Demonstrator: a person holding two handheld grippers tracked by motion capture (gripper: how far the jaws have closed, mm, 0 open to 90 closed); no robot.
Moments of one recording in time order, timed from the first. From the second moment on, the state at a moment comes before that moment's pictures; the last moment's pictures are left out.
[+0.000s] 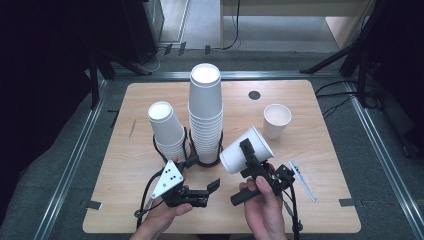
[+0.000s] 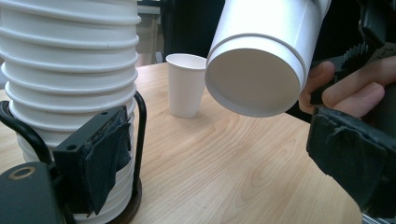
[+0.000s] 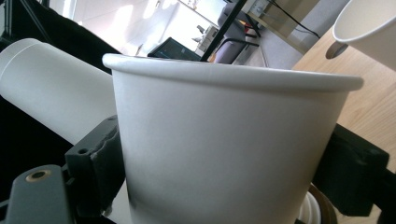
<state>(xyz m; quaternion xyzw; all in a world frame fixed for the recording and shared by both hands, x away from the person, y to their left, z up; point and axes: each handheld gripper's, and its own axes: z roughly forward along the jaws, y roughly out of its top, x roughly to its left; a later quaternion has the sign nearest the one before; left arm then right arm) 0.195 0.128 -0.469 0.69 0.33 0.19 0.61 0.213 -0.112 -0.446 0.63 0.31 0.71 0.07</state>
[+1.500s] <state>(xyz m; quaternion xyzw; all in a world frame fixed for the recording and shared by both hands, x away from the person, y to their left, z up) 0.198 0.131 -0.473 0.69 0.34 0.19 0.61 0.245 -0.137 -0.471 0.51 0.46 0.61 0.40</state>
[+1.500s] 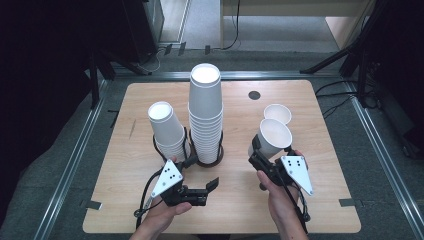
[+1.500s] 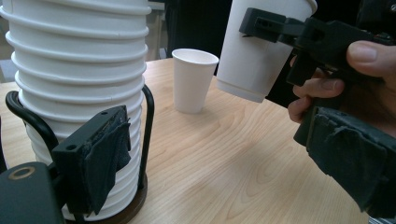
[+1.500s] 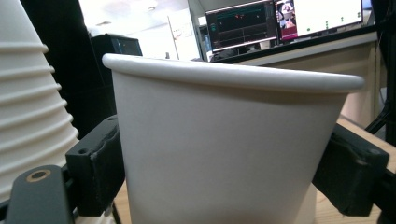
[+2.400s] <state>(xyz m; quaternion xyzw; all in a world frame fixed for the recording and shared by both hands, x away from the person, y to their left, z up) 0.198 0.132 -0.472 0.69 0.34 0.19 0.61 0.275 -0.138 -0.510 0.44 0.56 0.56 0.43</state>
